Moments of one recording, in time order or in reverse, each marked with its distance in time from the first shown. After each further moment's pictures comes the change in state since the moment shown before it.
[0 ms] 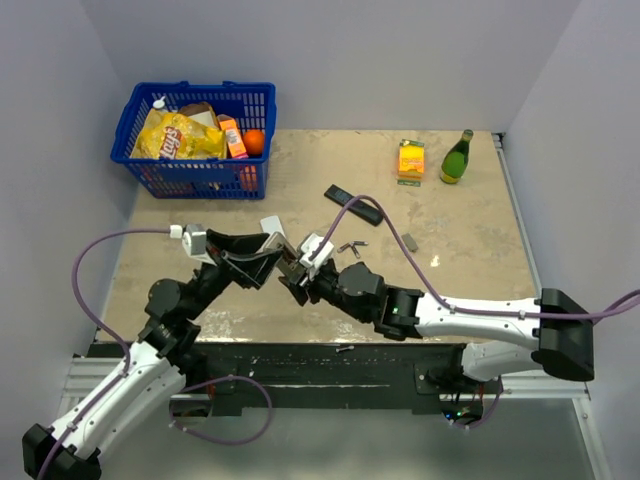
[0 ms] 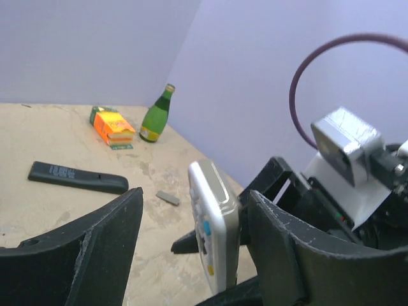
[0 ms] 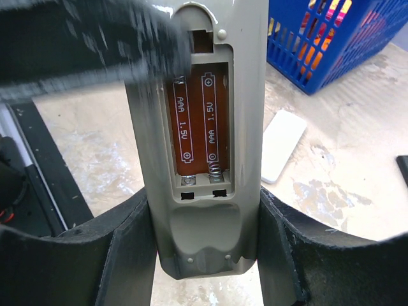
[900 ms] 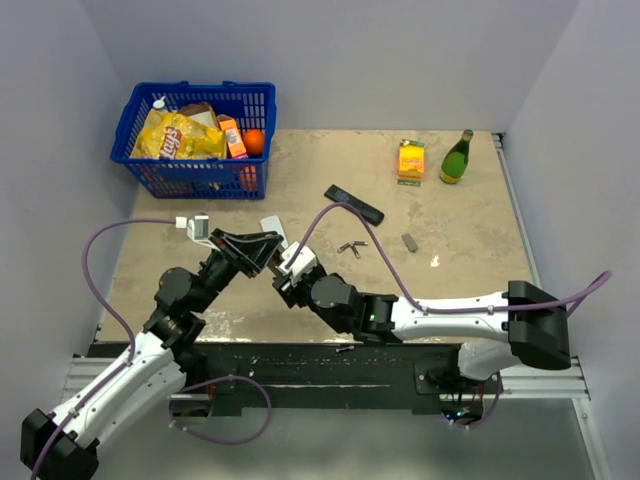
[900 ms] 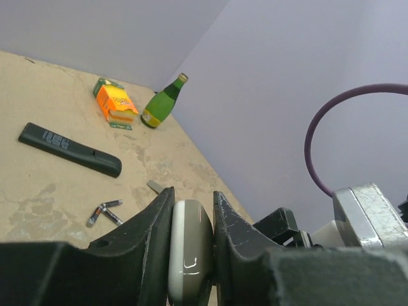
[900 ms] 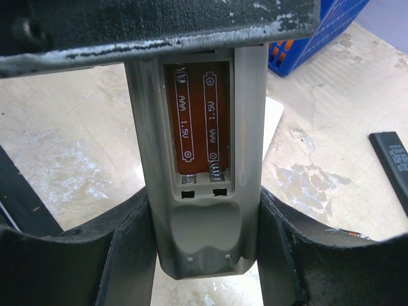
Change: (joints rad) left arm -0.014 0.099 0.037 -0.023 -0.135 -0.181; right arm 0.087 0.153 0.065 0.016 0.242 -0.010
